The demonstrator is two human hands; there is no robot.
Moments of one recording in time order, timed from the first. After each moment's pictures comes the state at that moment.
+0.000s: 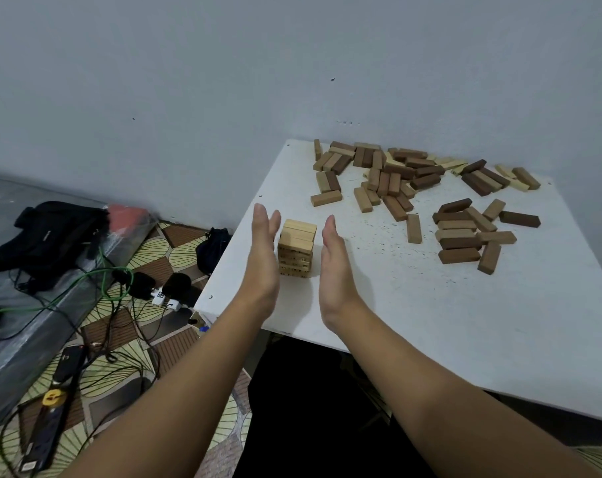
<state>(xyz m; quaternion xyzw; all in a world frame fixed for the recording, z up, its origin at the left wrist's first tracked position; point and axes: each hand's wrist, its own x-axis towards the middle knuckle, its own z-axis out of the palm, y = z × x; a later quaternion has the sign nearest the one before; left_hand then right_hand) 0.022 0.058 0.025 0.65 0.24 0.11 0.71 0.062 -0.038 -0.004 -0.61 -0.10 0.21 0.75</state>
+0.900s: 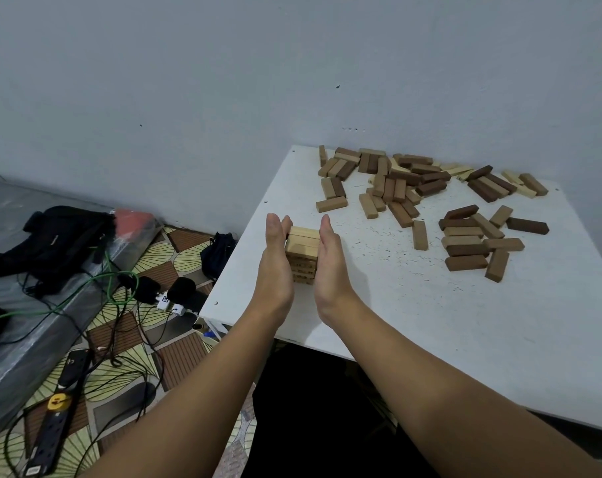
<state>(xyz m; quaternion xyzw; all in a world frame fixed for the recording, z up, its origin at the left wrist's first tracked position) 0.022 0.049 0.028 0.64 0.24 0.14 0.71 0.080 -0.013 -0.010 -0.58 -0.05 0.23 0.78</state>
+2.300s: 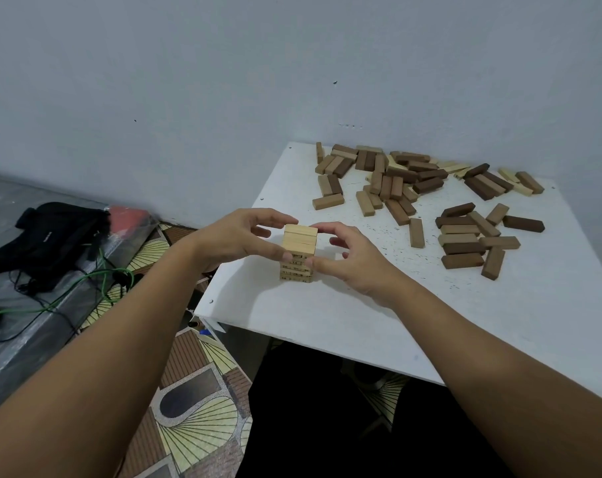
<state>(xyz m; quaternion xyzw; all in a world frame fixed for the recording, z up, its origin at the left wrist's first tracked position) 0.050 0.160 0.055 0.84 0.07 -0.13 0.52 0.119 -0.081 0.007 -0.77 -0.24 0.23 0.54</state>
